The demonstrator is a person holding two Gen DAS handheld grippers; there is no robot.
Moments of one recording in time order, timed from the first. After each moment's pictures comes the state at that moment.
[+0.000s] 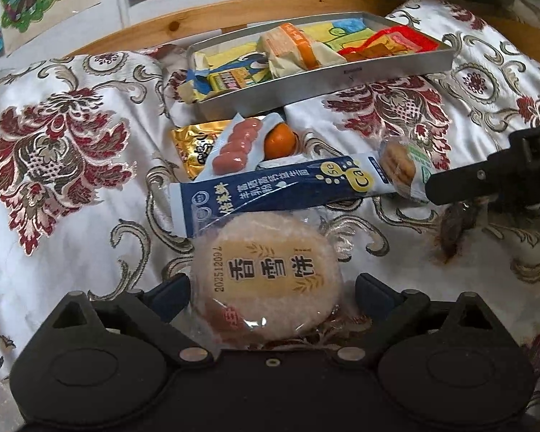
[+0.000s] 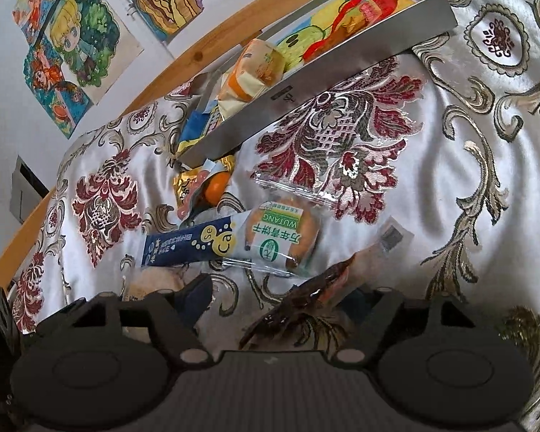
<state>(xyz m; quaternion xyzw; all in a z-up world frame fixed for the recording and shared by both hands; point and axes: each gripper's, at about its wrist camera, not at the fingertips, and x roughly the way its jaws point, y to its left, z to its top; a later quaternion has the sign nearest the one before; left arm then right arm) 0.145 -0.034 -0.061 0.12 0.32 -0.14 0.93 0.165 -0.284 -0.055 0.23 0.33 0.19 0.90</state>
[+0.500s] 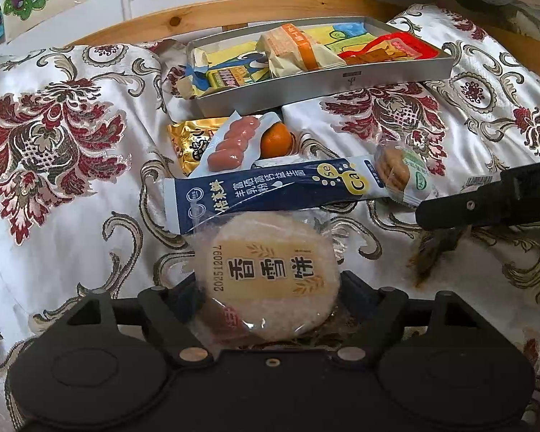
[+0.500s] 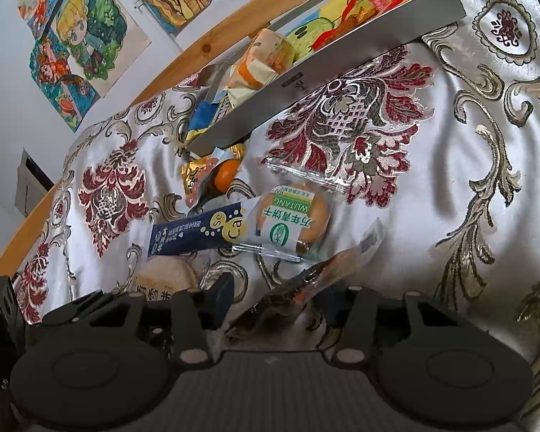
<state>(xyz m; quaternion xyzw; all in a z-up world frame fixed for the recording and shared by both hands) 0.145 -0.032 -0.062 0.10 0.32 -0.15 0.93 0.159 -0.275 -0.060 0.22 0.33 0.20 0.89</state>
